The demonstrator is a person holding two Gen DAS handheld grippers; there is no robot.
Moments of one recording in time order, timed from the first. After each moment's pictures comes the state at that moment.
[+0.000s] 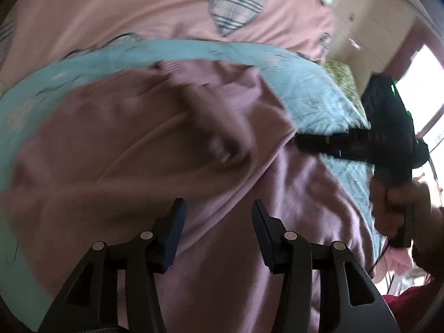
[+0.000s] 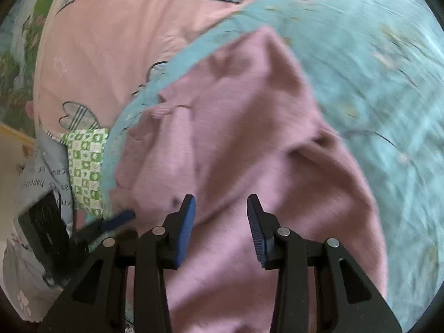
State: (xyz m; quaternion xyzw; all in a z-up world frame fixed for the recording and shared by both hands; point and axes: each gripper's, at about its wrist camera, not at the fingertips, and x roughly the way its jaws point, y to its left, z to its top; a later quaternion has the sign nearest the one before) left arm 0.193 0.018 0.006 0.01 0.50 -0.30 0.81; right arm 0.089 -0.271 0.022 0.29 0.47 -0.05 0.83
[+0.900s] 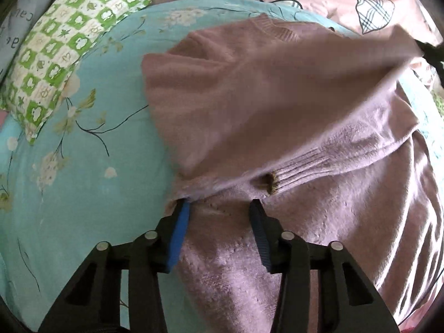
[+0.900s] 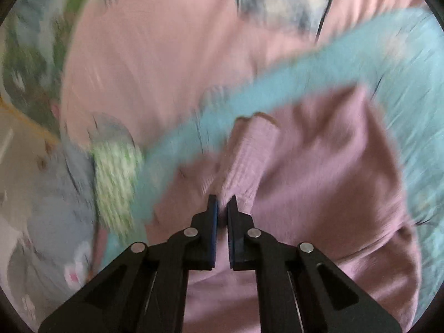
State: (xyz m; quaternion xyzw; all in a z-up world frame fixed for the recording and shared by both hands) left arm 0.150 0.133 -0.058 0.01 0.53 -0.01 0.85; right arm 0.154 -0.245 0.076 0.29 0.37 -0.02 0.88
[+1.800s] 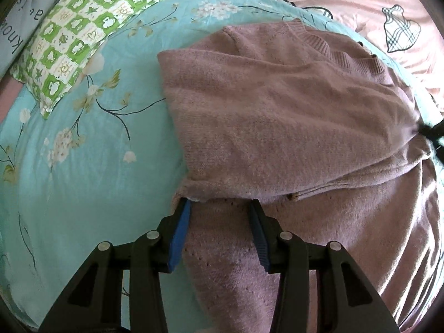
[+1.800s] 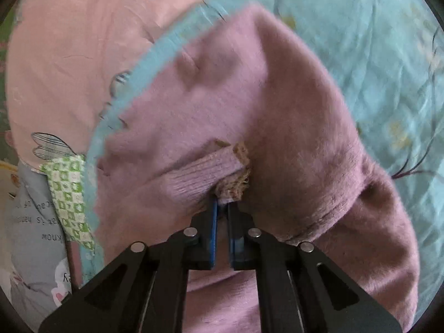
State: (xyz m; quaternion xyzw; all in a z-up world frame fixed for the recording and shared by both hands) left arm 0.150 0.154 -0.060 -0.03 0.54 0.04 0.84; right arm 0.138 -0.296 -0.008 0.33 0.45 -0.10 0.82
